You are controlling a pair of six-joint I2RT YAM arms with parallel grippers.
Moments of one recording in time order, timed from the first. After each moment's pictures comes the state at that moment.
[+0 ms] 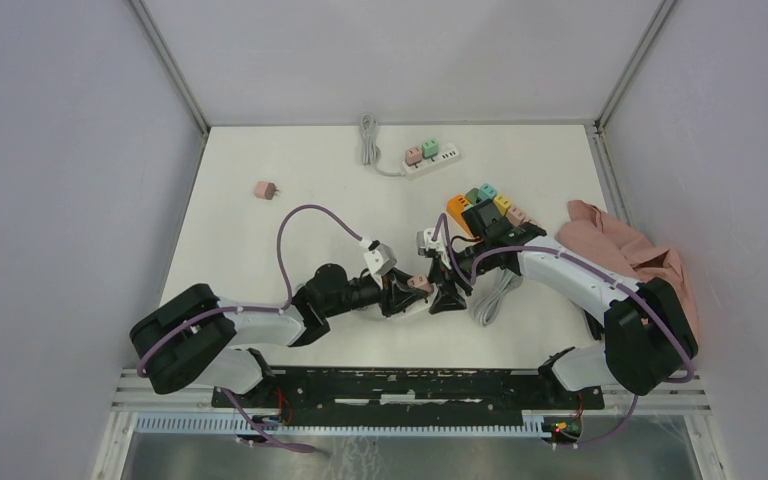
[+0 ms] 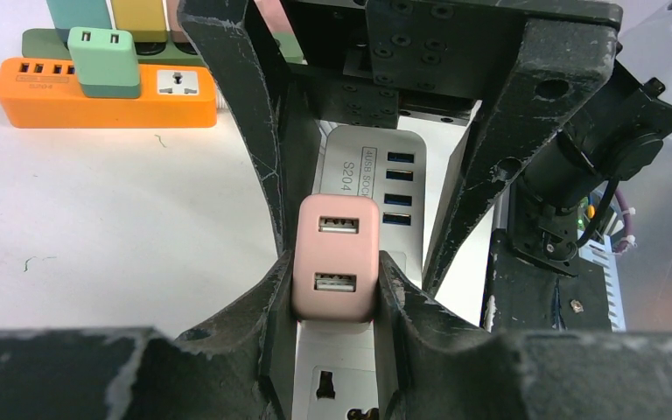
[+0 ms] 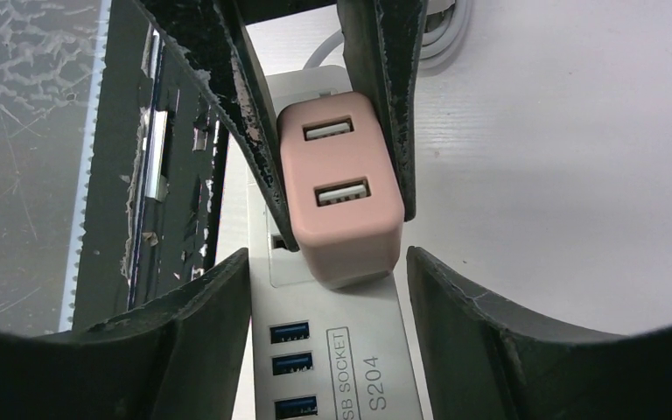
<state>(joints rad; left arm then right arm) -0.92 1.38 0.35 1.00 0.33 -0.22 0.55 1.40 0.89 -0.58 -0.93 -0.72</state>
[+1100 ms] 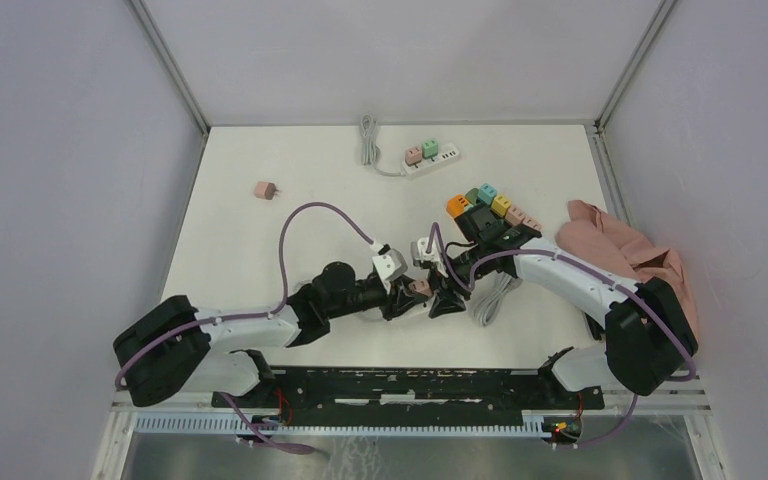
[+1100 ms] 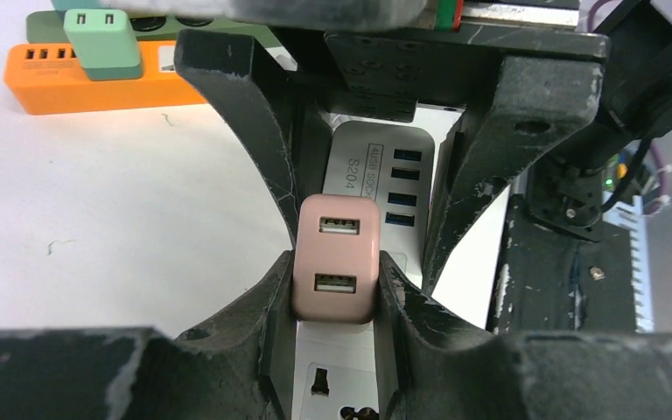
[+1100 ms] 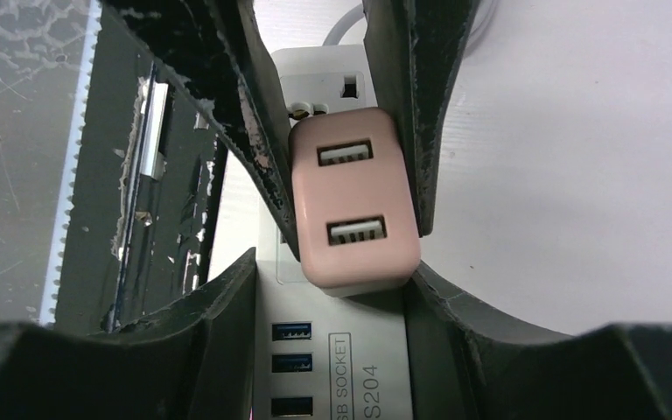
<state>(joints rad) -0.96 1.27 0.40 0.75 0.27 -0.14 0.60 1.40 0.90 -0.63 -0.89 -0.79</state>
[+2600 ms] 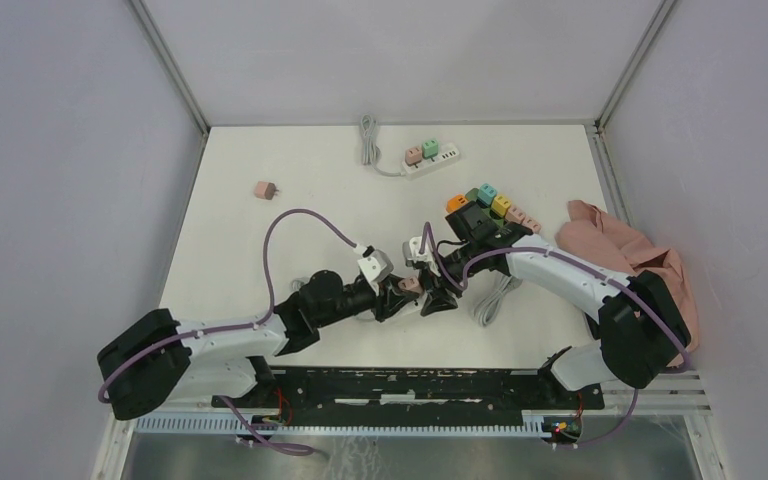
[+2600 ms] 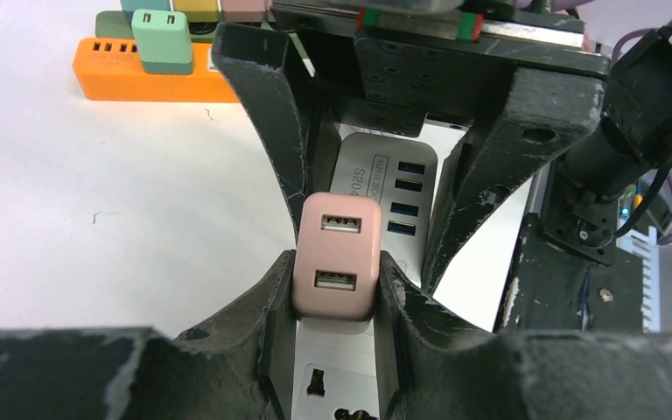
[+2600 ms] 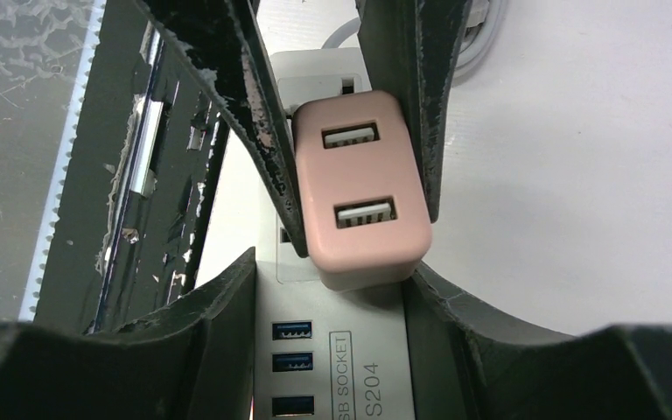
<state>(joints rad) -0.98 1.15 0.35 0.71 0.13 -0.16 0.63 1.44 0.93 -0.59 -0.88 -0.82</state>
